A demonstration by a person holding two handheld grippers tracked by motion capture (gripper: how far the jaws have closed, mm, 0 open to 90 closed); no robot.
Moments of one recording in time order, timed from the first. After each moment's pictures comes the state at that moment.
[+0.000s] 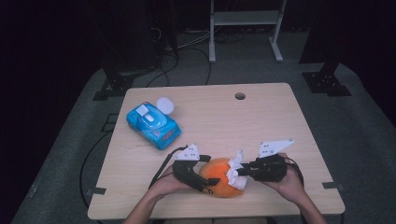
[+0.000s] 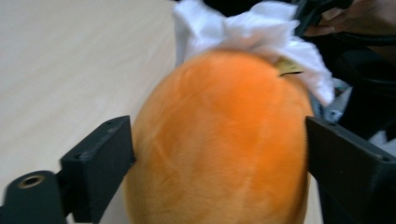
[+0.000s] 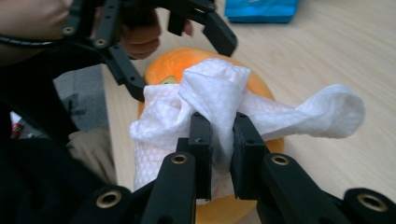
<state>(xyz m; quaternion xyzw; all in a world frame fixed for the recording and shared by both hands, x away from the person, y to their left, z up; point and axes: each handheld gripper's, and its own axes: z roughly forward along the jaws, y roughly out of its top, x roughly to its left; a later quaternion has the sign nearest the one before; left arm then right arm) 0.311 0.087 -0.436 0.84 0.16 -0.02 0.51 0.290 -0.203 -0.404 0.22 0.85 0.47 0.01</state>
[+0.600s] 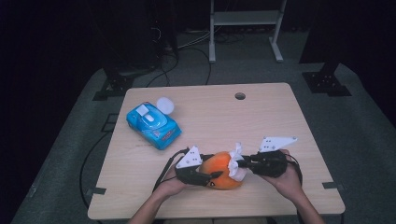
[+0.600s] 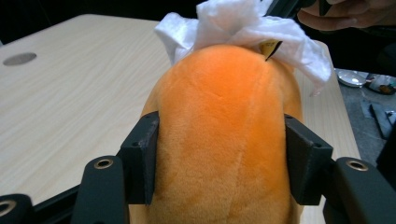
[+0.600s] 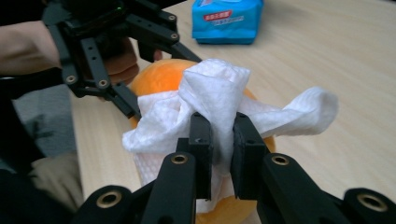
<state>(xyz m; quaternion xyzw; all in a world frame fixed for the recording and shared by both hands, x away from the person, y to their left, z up) 0.304 0.084 -0.437 0.83 0.13 0.10 0.53 0.297 -0.203 -0.398 0.26 0.83 0.49 0.06</state>
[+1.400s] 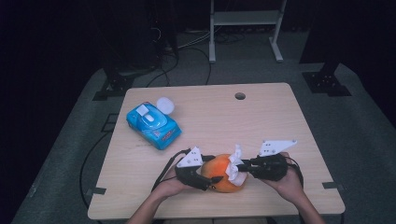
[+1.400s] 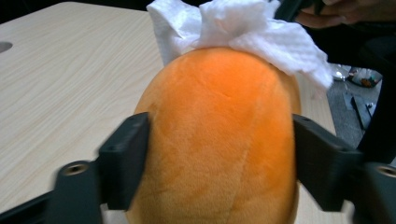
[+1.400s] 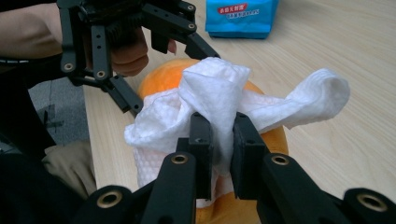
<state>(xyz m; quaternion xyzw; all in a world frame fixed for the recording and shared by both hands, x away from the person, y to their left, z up) 0.301 0.080 -0.434 0.84 0.12 0.08 0.52 0.289 -0.203 -0.399 0.24 0.84 0.48 0.05</state>
